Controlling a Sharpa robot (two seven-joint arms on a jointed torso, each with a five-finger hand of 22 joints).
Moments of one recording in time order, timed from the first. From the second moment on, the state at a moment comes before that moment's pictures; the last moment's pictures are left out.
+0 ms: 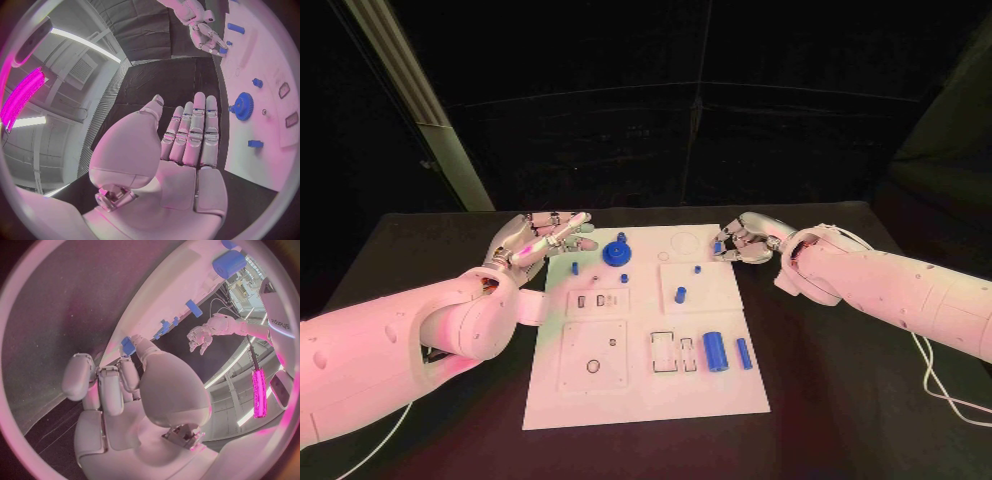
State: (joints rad) left arm 1.18 -0.86 -0.09 1.54 0.01 -0.32 0.51; left_hand 1.34 -0.02 0.11 0.17 0.05 0.92 0.23 0.14 0.07 1.01 0.17 0.17 0.07 1.09 0.12 0.32 0.18 0.18 0.88 0.23 0.36 0.13; right arm 1.12 -0.74 0.03 1.08 -1.16 -0.24 0.22; right_hand 1.33 0.01 0.18 -0.01 0.19 1.00 0.15 0.12 0.09 1.37 0.06 1.32 1.29 1.47 -0.01 1.48 1.31 0.11 1.36 0.10 1.36 1.07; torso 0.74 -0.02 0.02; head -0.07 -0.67
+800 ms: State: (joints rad) left arm 1.18 -0.87 -0.09 1.54 0.01 -0.32 0.50; left_hand 1.34 -0.02 0.11 0.17 0.05 0.92 0.23 0.14 0.07 1.01 0.17 0.17 0.07 1.09 0.12 0.32 0.17 0.18 0.88 0.23 0.36 0.13; right arm 1.13 -0.78 0.03 1.24 -1.13 -0.33 0.19; right_hand 1.33 0.06 0.27 -0.03 0.12 1.02 0.14 0.14 0.09 1.39 0.04 1.33 1.30 1.47 -0.03 1.49 1.31 0.11 1.37 0.08 1.37 1.08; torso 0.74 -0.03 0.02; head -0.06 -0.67
